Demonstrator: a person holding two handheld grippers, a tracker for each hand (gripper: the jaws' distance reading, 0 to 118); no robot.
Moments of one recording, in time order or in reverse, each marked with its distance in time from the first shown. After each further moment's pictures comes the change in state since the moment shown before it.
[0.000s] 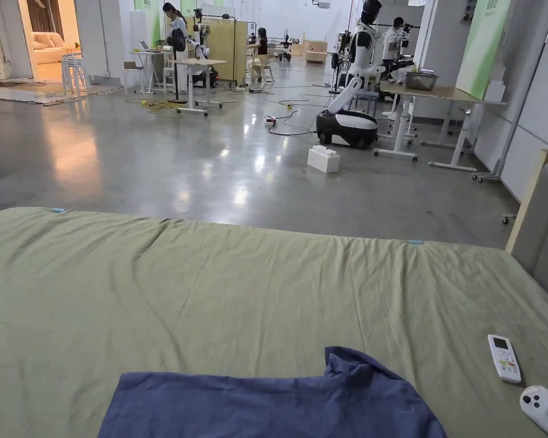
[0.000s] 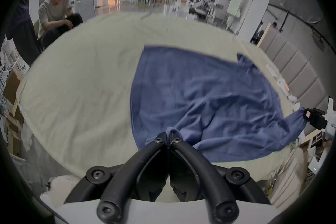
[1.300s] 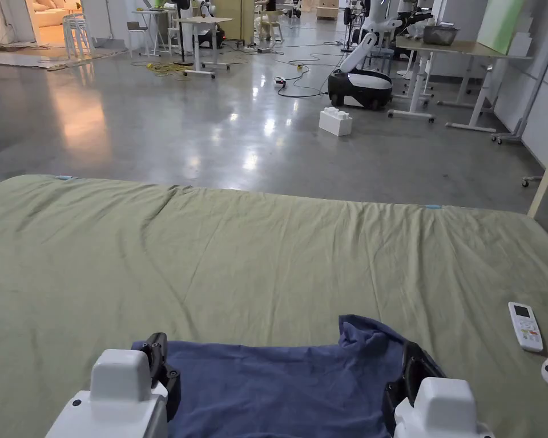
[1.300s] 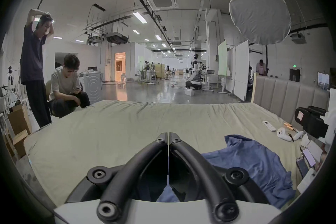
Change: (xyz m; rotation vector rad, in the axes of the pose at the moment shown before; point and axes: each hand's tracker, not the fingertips) left arm 0.096 0.055 0.109 0.770 0.048 -0.107; right arm -0.060 0.082 0.027 0.750 -0.086 -0.087
